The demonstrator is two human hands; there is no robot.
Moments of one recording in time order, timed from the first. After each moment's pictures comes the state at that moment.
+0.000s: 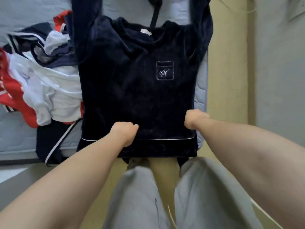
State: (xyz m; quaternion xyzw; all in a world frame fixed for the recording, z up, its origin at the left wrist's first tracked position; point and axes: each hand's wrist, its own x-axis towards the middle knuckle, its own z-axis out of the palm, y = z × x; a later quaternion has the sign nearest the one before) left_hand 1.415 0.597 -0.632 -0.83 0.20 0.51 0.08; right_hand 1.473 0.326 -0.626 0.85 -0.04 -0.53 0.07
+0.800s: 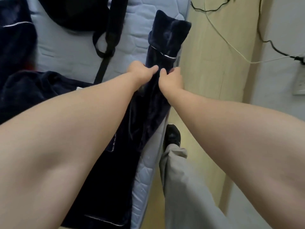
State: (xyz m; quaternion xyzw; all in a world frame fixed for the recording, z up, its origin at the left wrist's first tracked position) left_hand 1.938 0.322 -0.735 -0.81 -0.32 0.30 -0.39; right_hand 1.933 0.205 -0.742 0.81 -0.28 -0.31 -0.41
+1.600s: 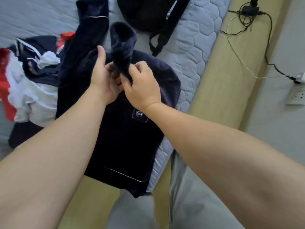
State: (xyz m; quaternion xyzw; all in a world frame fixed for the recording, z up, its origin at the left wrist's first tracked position) left_hand 1.742 0.500 -0.530 -0.39 -0.47 0.04 -0.79; right_hand 1.761 0.366 -0.530 0.88 0.22 -0.14 -0.39
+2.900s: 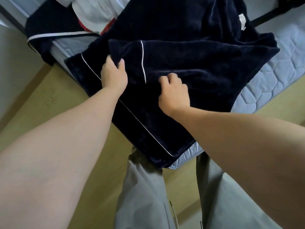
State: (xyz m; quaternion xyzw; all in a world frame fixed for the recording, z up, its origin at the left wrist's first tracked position) left_hand 1.400 0.601 -0.703 -0.64 -0.67 -0.04 -0.37; right_hand 1.513 0.438 -0.706 0.85 0.45 -0.28 -0.03
